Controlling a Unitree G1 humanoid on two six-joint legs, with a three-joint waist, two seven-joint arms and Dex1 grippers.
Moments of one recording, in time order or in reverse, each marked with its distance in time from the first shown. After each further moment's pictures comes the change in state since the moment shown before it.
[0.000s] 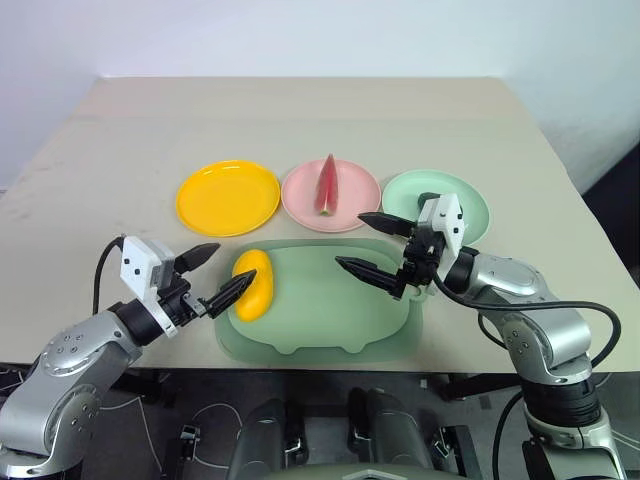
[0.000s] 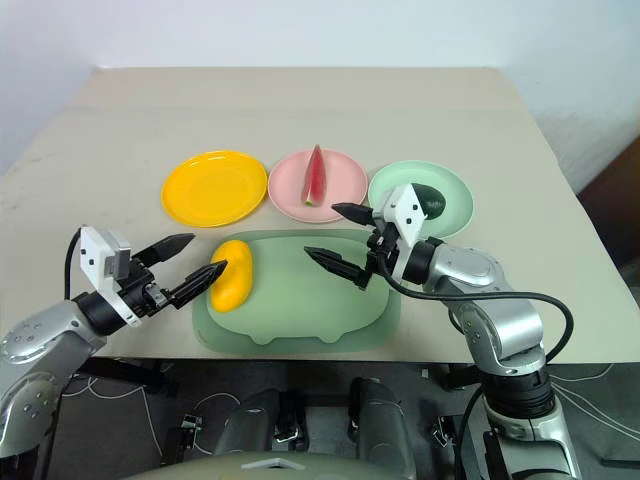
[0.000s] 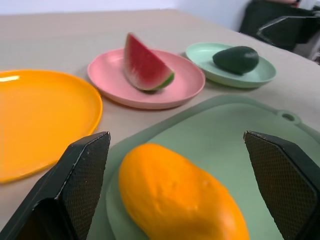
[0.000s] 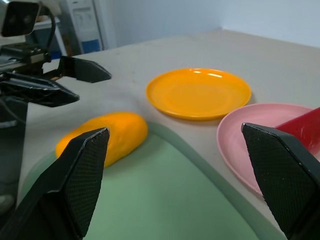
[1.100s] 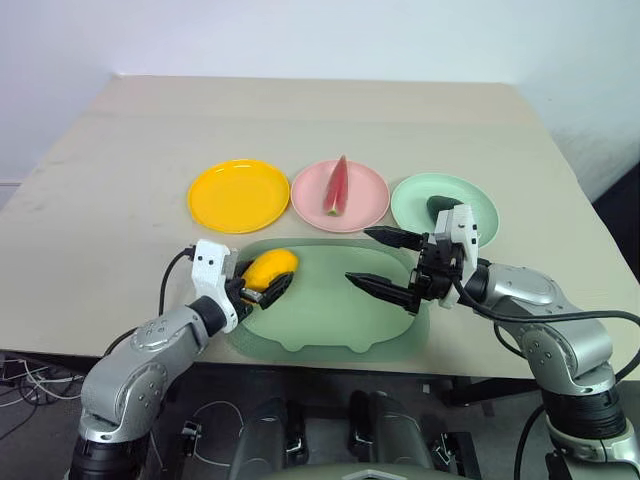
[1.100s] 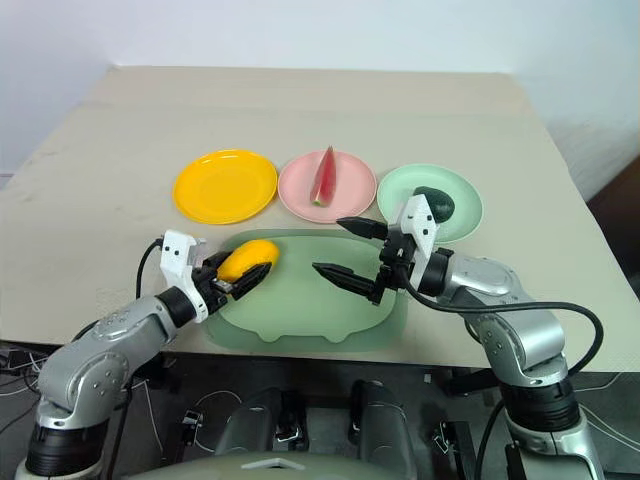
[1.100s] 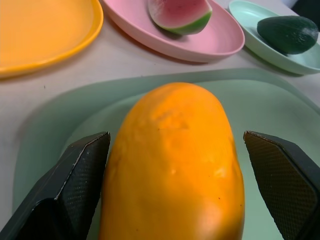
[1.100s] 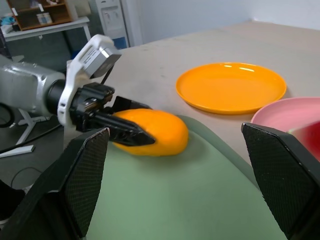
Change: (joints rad) left arm -0.203 -0.182 -0.225 0.084 0.037 0.264 0.293; right arm 0.070 -0.078 -0.027 -0.019 0.105 -0.012 0.019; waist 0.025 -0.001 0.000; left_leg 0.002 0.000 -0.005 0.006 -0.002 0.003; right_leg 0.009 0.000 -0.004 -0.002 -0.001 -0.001
